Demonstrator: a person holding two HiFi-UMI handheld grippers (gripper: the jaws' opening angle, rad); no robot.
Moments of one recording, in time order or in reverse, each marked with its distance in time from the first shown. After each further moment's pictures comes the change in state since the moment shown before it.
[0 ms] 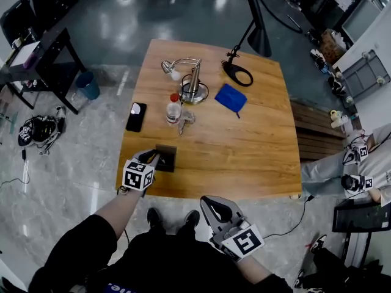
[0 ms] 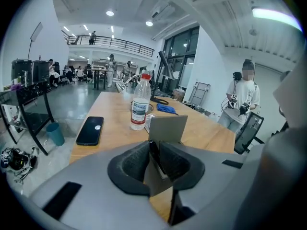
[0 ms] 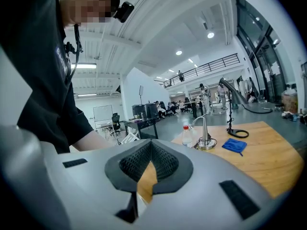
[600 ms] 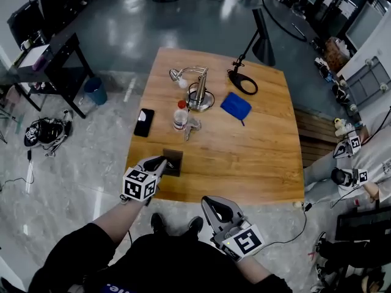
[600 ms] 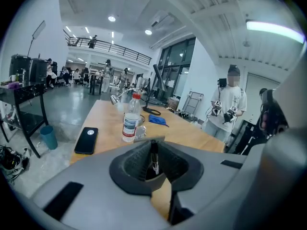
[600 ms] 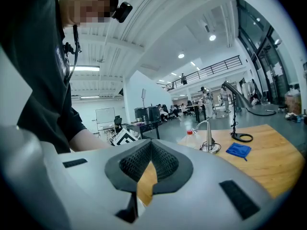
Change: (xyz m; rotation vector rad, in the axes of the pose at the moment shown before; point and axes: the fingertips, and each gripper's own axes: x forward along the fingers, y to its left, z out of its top) left arm -0.047 -0.034 0.038 -0.012 -0.092 -0.072; right arm 0.007 0.007 0.013 -0.012 -0.039 0.028
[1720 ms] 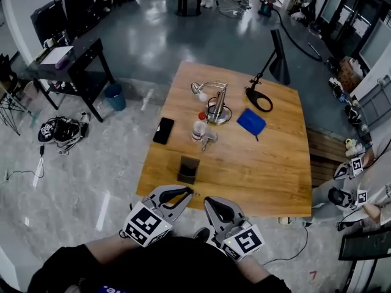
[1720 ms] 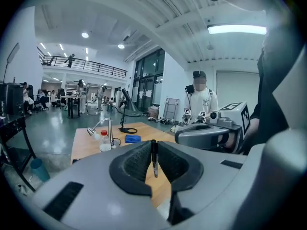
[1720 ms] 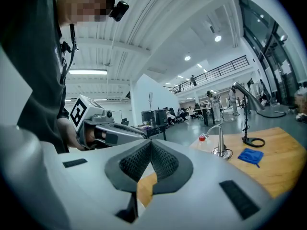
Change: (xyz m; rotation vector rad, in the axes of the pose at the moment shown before) left arm -0.132 -0.143 0.075 0.251 -0.133 -0.181; right arm 0.024 0.027 0.010 -0.007 -0.010 0.085
